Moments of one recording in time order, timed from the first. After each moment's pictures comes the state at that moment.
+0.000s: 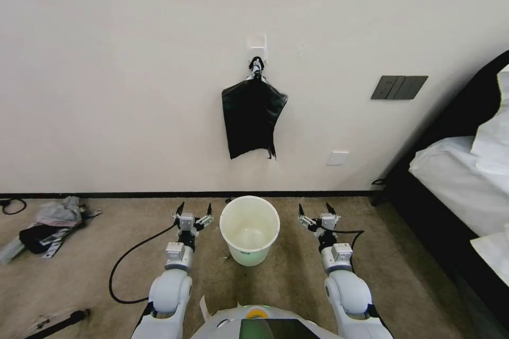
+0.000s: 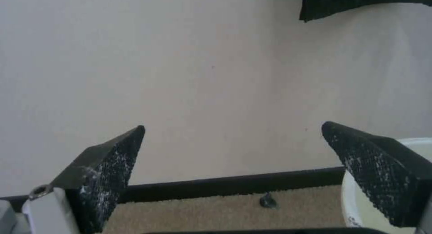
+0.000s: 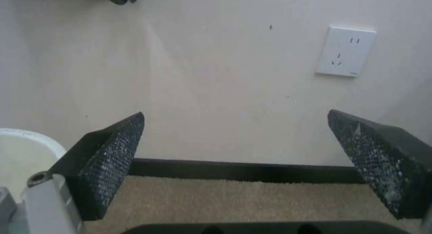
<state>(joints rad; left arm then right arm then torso) 1.55 -1.50 -0.55 -2.00 0.00 0.00 0.00 -1.55 1.50 0.55 2.00 0.00 0.00 0.00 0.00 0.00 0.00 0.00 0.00</state>
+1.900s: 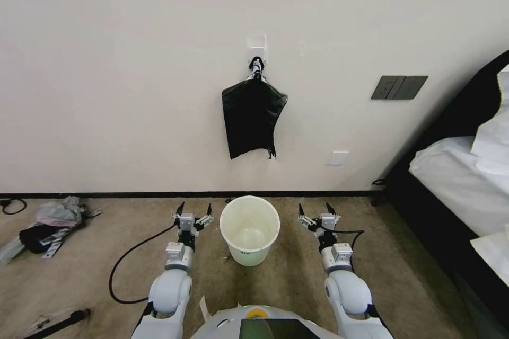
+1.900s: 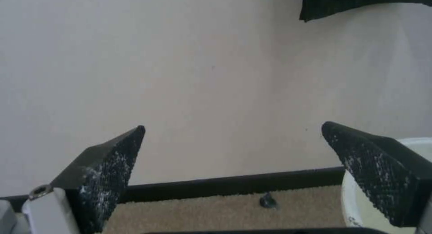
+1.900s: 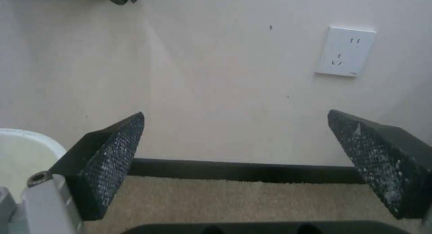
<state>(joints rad) 1.55 -1.50 -0.55 -2.00 0.00 0.00 0.00 -1.55 1.50 0.55 2.00 0.00 0.00 0.00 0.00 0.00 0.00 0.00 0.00</state>
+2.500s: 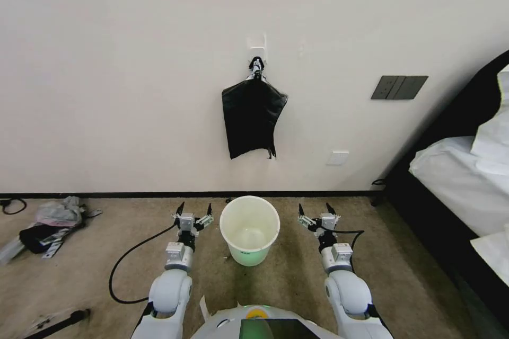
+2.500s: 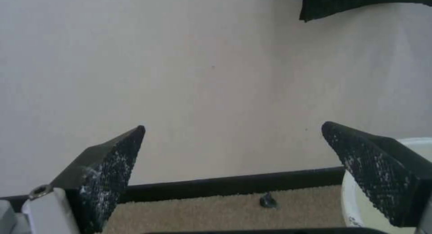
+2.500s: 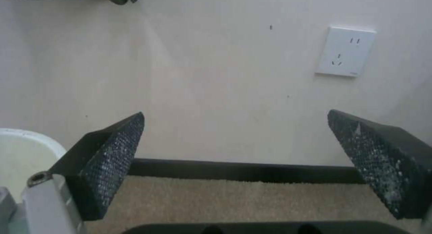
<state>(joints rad) 1.55 -1.50 -0.55 -2.00 0.00 0.00 0.00 -1.55 1.50 0.55 2.00 0.00 0.00 0.00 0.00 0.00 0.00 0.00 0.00</state>
